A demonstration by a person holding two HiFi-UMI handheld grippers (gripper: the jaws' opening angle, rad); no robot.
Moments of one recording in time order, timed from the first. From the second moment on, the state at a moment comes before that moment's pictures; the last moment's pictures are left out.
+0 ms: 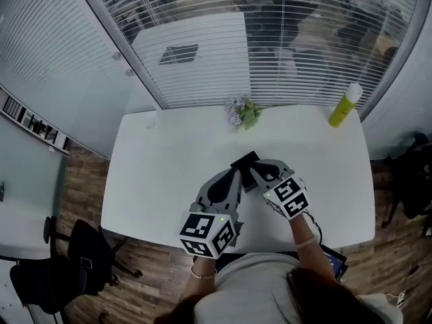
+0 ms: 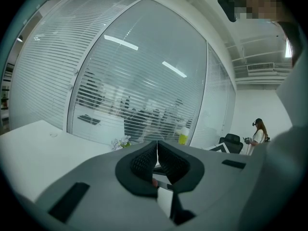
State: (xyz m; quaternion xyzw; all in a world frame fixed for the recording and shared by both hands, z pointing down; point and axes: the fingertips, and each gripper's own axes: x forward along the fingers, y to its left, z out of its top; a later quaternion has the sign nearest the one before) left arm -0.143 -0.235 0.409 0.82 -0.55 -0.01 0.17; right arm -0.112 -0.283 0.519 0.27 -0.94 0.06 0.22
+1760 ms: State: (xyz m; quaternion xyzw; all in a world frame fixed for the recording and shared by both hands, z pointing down) left arm -0.118 -0.237 0.412 0.84 -0.52 0.00 0.18; right arm -0.083 -0.285 0.525 0.30 -0.92 0.07 0.24
